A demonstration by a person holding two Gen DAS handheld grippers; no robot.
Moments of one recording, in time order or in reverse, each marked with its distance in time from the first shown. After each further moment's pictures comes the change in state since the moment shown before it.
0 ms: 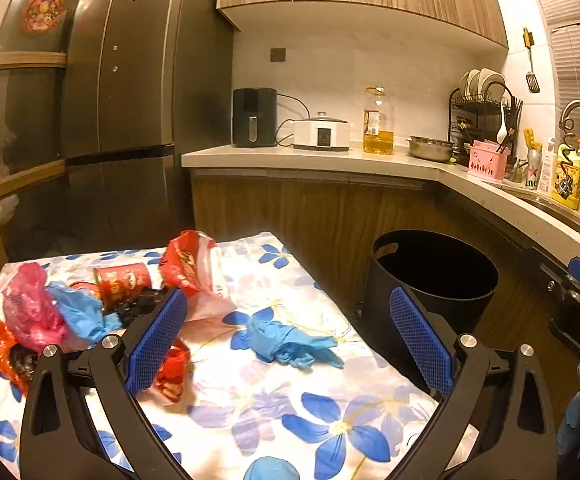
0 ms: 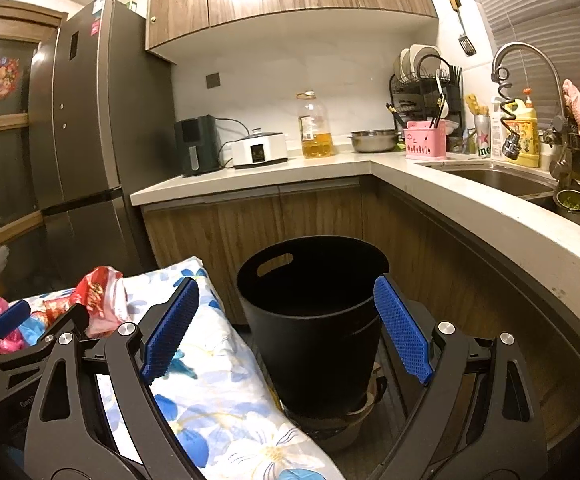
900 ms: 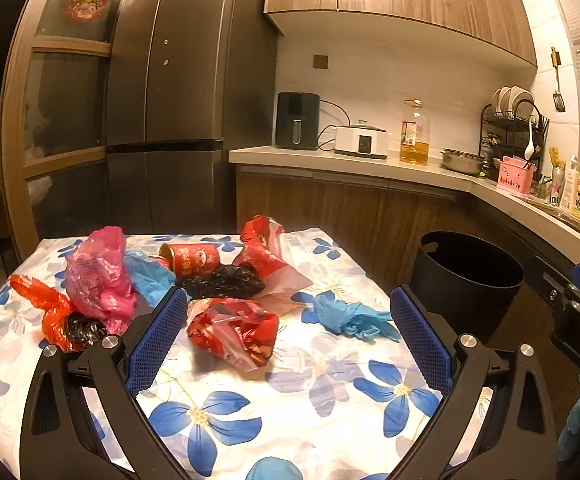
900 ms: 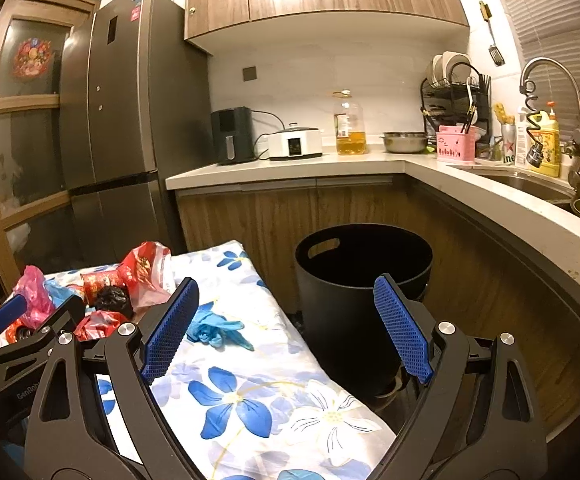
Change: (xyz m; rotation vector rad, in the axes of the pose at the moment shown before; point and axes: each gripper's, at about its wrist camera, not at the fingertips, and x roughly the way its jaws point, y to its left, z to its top) left arm -0.041 0.062 -0.028 -0.068 -0.018 0.098; right arm -0.028 0.059 -0.024 -0.064 0.016 0.080
